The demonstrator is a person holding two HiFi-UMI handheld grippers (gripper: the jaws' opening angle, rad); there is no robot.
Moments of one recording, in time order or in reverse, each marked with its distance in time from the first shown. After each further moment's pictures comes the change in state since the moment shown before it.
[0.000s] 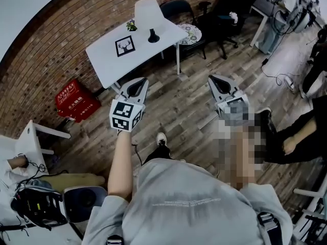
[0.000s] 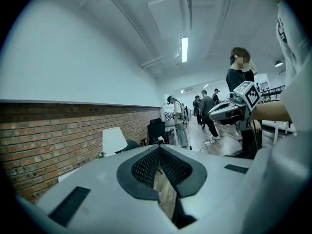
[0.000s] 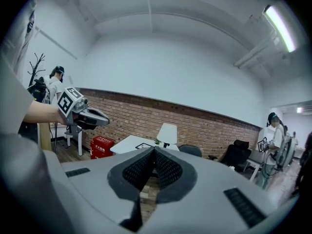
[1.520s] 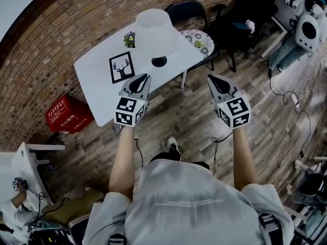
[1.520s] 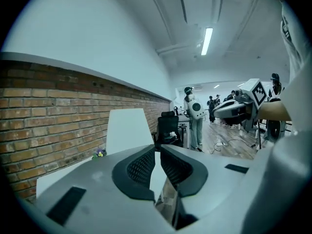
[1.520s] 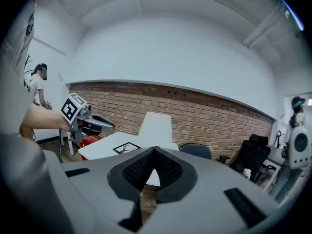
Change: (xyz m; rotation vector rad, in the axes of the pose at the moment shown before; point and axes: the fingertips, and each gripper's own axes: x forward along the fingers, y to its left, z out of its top) left arm 0.542 0.458 -0.100 -0.115 0.067 0.017; right arm 0.634 -0.311 -0.027 0.038 0.063 0.065
